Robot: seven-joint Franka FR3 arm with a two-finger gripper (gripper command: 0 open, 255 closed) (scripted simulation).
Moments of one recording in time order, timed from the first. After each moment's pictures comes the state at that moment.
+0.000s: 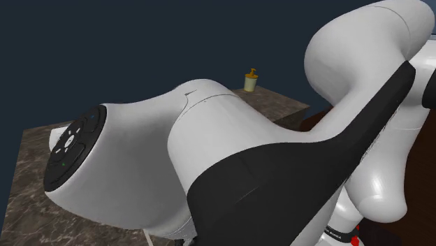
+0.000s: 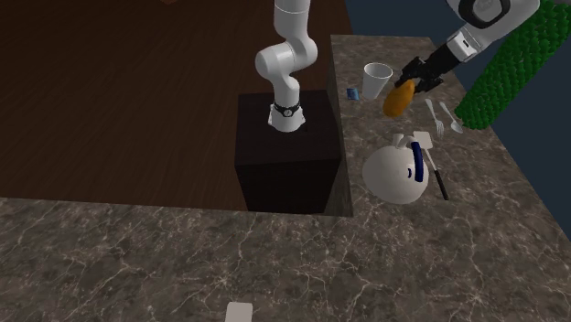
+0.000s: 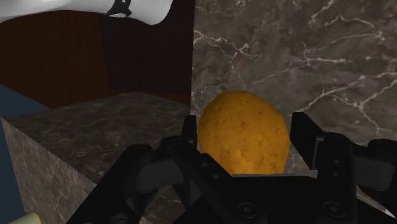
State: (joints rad) arm 0.43 0.16 0.78 -1.81 -0.18 1.34 1.31
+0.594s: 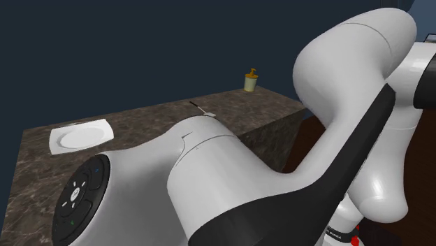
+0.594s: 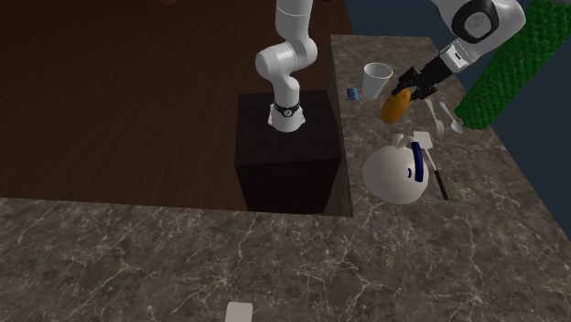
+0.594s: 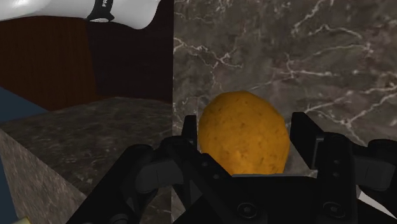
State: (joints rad) arm 0.46 0.21 0.78 -1.86 -0.20 1.43 1.36
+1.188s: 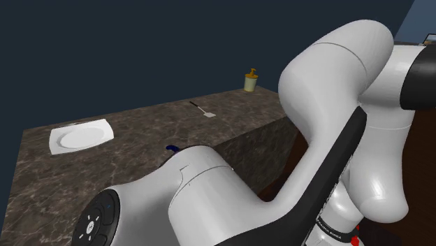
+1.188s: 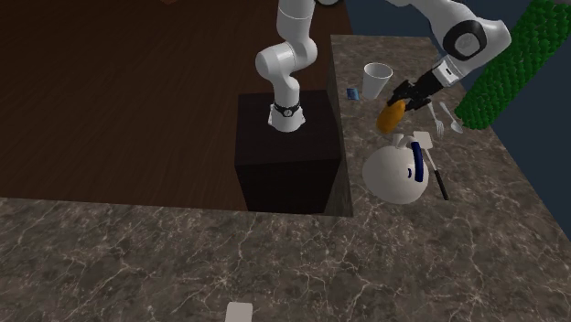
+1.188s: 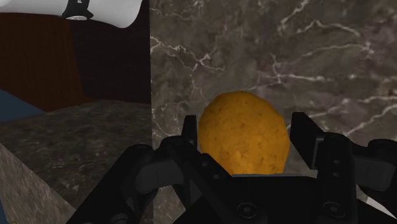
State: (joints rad) arm 0.47 0.27 0.77 -1.92 -0.23 1.53 1.40
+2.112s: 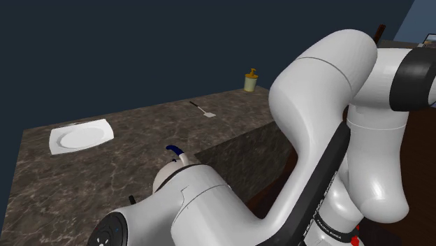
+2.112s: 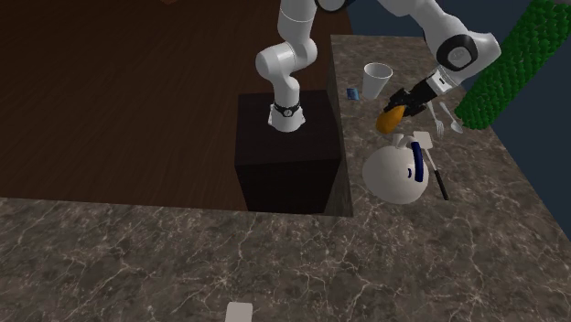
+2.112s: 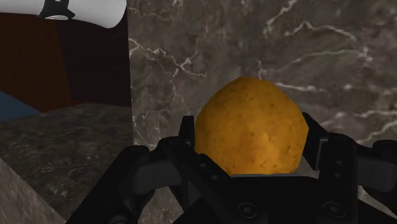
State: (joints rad) arm 0.48 0.32 0.76 -1.97 -0.26 1.60 1.43
